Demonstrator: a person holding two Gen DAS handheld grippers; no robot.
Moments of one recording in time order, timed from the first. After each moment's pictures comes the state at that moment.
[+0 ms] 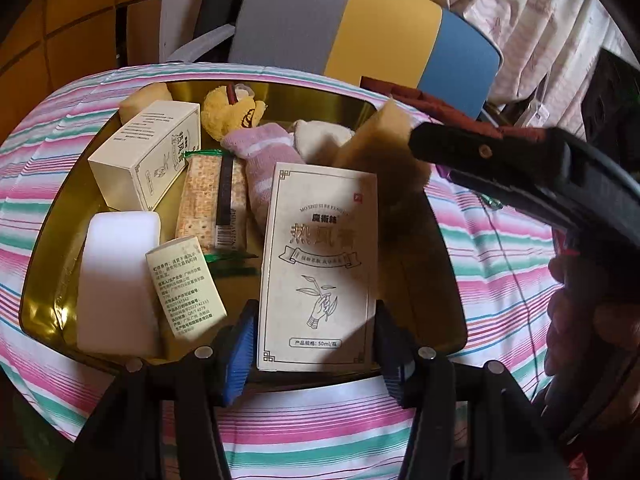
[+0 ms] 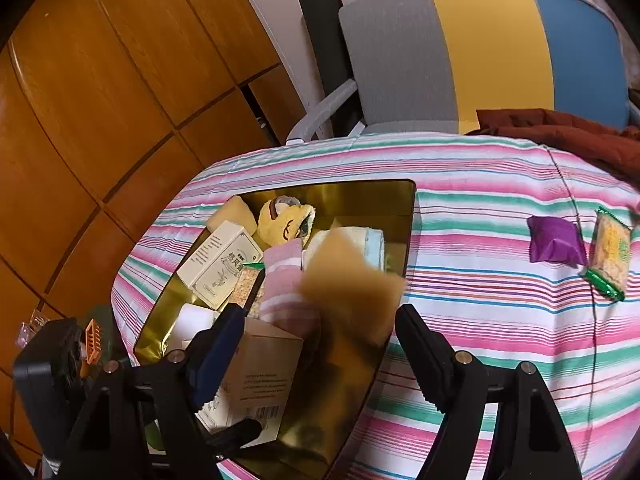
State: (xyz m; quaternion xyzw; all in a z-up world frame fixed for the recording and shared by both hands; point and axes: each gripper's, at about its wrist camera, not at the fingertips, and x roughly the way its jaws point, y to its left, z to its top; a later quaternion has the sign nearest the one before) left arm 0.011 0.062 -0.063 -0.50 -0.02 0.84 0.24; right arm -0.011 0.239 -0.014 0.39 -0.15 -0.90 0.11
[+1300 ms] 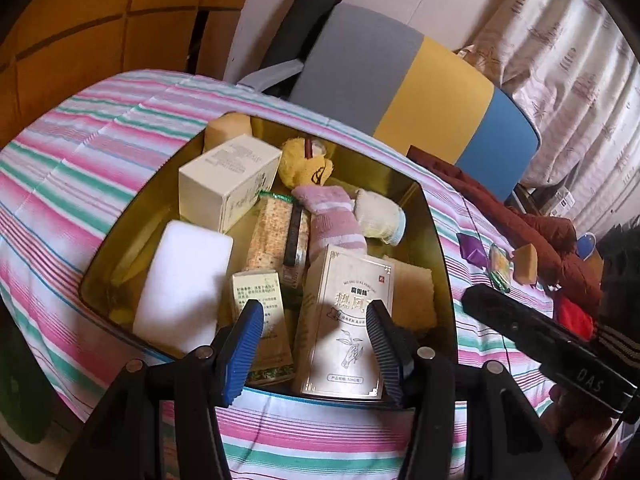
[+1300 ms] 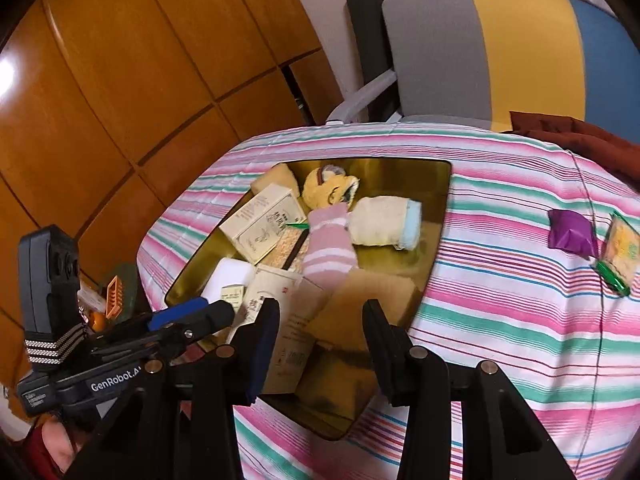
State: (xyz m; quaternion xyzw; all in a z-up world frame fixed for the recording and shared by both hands) left arm 0.000 0.023 -0.034 -0.45 -0.13 0.87 0.15; right arm 0.024 0.227 -0.010 0.40 -0.13 -0.89 0.17
